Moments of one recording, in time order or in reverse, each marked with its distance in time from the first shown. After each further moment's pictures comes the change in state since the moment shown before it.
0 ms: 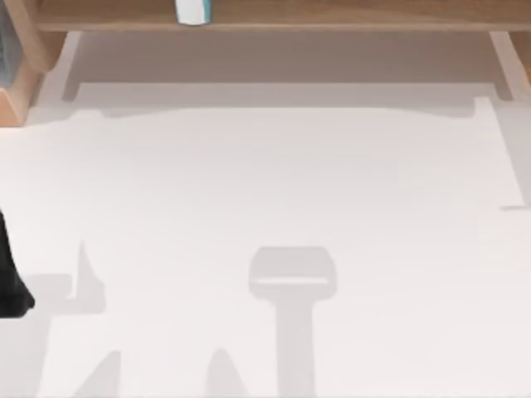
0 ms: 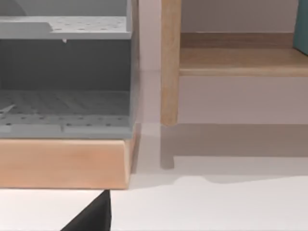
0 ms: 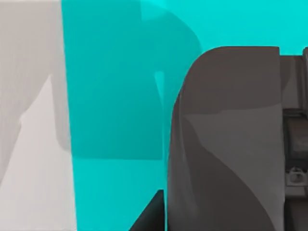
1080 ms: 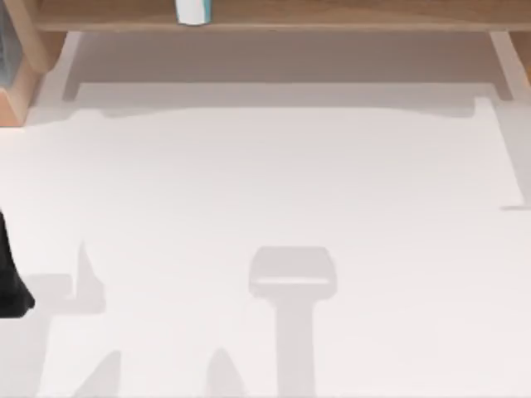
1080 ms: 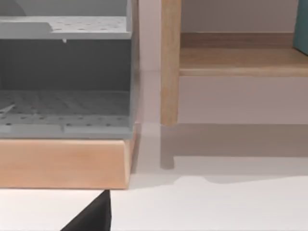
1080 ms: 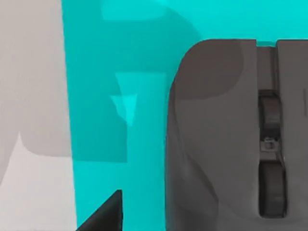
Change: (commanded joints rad) left arm 0.000 0.000 0.000 0.000 0.000 0.000; right arm 0.000 0.000 0.000 0.000 0.000 0.000
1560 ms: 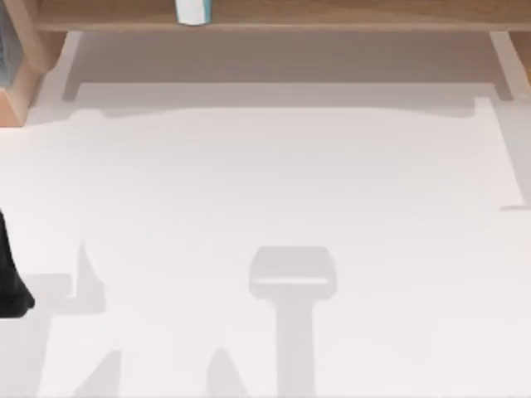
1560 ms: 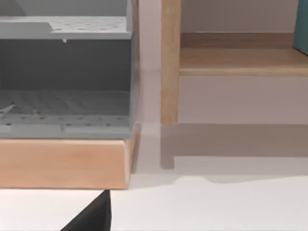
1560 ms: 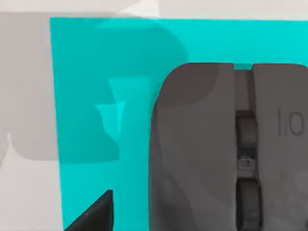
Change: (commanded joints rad) left arm 0.000 0.000 0.000 0.000 0.000 0.000; right arm -0.004 -0.009 0.007 0.027 -0.005 -0.010
